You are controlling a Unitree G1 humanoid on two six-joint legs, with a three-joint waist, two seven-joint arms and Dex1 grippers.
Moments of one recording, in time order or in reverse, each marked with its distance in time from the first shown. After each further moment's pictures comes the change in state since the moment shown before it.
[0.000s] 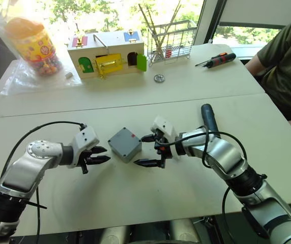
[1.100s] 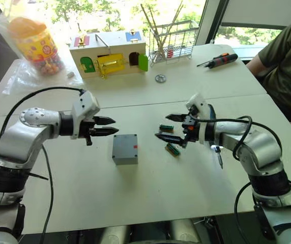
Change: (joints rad) left arm -0.317 -0.023 0.042 -0.026 -0.145 0.117 -0.079; right arm 0.061 -0.081 -0.350 0.029 0.036 0.040 -0.084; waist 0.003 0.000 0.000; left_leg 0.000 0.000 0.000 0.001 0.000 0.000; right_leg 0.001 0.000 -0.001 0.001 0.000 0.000
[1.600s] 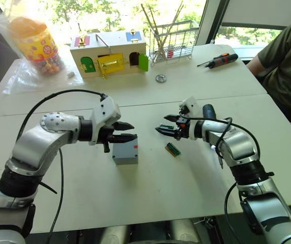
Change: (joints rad) left arm -0.007 -0.053 -0.086 -0.124 -0.030 0.060 0.099; right arm -0.061 0.109 0.070 0.267 -0.118 -0.184 -0.006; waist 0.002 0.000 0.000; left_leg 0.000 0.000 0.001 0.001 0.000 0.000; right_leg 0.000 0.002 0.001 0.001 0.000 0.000
